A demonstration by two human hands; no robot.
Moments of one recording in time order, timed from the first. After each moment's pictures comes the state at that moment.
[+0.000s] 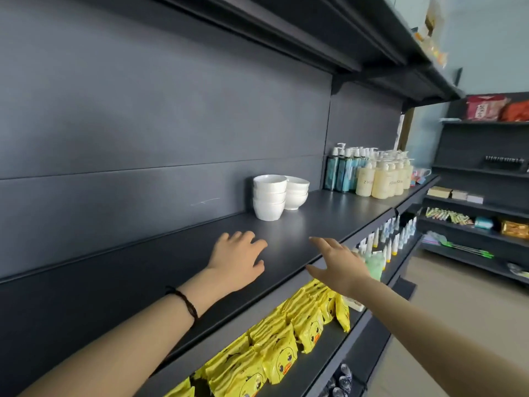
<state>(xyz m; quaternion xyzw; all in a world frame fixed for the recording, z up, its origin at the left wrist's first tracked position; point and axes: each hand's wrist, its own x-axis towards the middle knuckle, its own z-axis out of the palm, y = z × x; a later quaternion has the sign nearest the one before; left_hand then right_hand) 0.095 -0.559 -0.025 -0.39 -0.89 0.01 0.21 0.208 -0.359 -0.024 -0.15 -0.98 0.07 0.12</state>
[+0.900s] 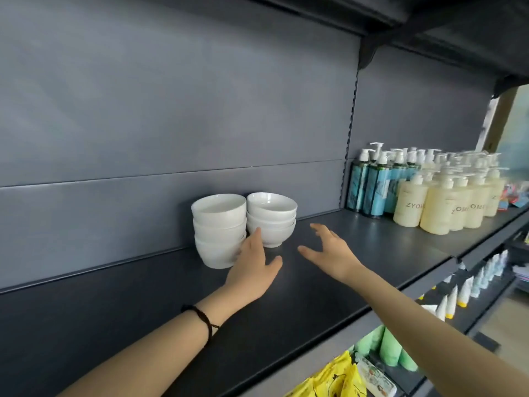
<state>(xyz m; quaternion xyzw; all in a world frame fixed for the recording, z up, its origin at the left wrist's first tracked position) -0.067 -0.279 -0.047 -0.22 -0.90 -0.37 0.10 -0.039 -0.095 -0.018 -0.05 -0.94 0.32 0.12</state>
